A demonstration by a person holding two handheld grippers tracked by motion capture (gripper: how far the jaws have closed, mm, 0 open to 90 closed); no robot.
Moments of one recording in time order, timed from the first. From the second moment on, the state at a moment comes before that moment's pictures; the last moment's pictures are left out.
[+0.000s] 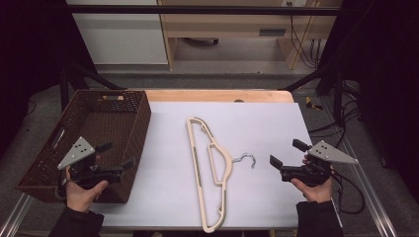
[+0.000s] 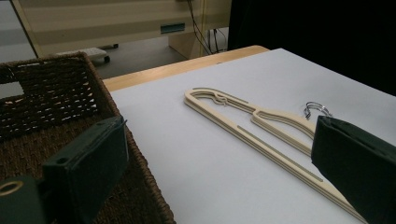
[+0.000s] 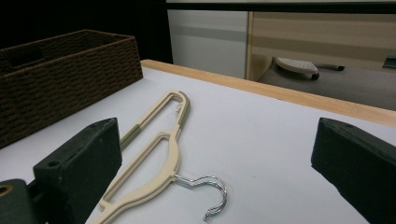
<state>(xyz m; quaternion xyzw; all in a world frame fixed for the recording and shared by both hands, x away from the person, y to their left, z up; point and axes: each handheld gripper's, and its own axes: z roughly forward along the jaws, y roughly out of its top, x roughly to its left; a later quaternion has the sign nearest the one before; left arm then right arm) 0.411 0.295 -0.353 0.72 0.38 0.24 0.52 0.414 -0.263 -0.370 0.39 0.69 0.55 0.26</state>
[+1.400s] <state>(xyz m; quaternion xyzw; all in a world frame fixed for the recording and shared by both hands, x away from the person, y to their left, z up) 0.413 0.280 -0.360 0.75 0.36 0.24 0.50 0.464 -0.177 -0.419 0.37 0.79 0.44 0.19</state>
